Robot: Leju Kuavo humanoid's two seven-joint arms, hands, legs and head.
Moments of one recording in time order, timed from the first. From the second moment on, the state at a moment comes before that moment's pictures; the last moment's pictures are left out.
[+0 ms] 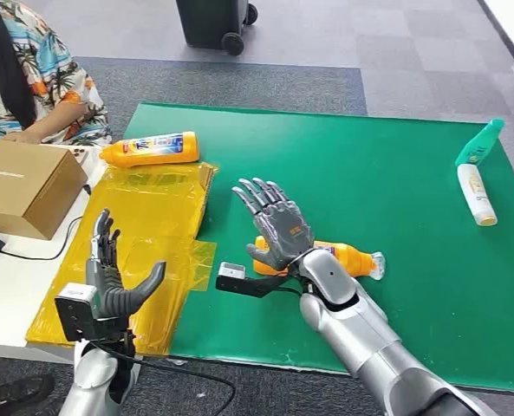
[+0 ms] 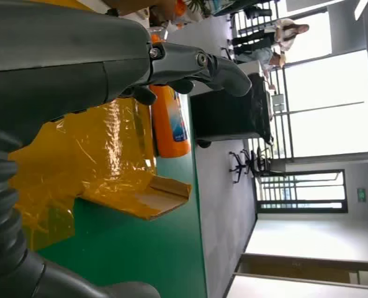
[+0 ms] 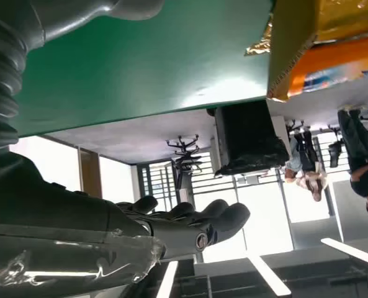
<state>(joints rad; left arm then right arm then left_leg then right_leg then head) 0.07 -0.19 -0.20 -1.57 -0.11 0.19 -0.55 -0.62 0.11 0.69 -0.81 1.14 -0.54 -0.17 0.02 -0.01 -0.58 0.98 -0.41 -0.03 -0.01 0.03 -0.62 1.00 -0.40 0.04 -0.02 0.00</state>
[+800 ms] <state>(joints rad) 0.11 -0.23 -0.11 -1.61 -0.13 0.19 -0.56 -0.70 0.00 0.77 -0.66 1.32 -0.30 0.10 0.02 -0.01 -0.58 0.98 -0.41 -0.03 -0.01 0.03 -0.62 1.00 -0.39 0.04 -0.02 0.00</state>
